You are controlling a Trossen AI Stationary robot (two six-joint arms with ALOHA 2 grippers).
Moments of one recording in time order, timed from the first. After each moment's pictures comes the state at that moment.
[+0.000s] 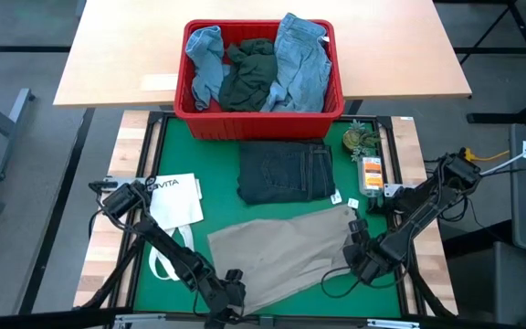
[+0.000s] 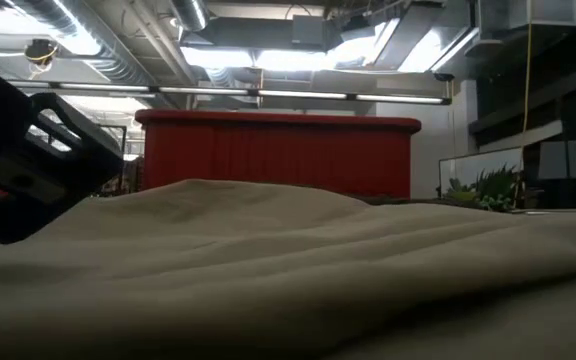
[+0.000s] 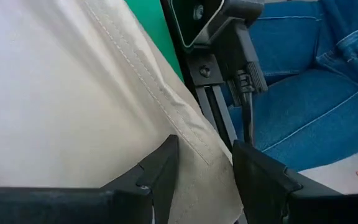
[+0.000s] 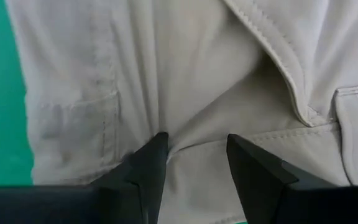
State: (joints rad) left arm -0.75 2.05 1.12 0.16 -0.03 -0.60; right arm 0.90 1.54 0.81 -0.91 0.09 0.55
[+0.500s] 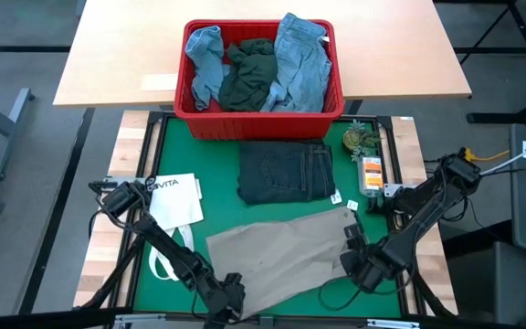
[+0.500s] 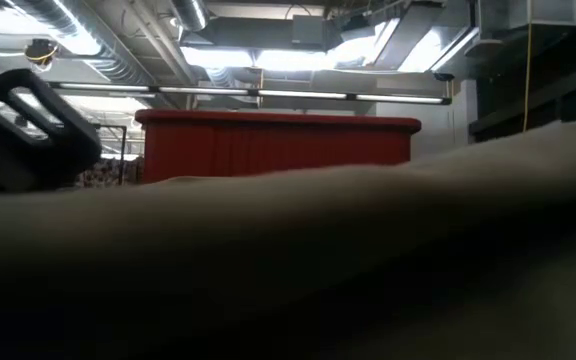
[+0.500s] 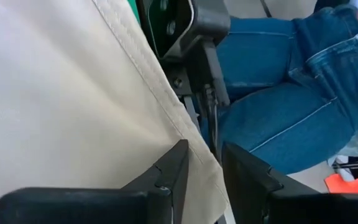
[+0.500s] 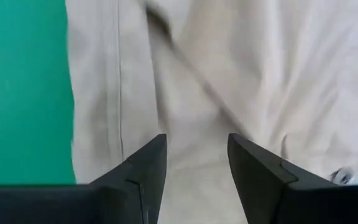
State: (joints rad) left arm -0.74 2.03 1.11 0.23 -0.01 -0.65; right arm 0.90 1.54 0.97 -0.95 0.20 0.51
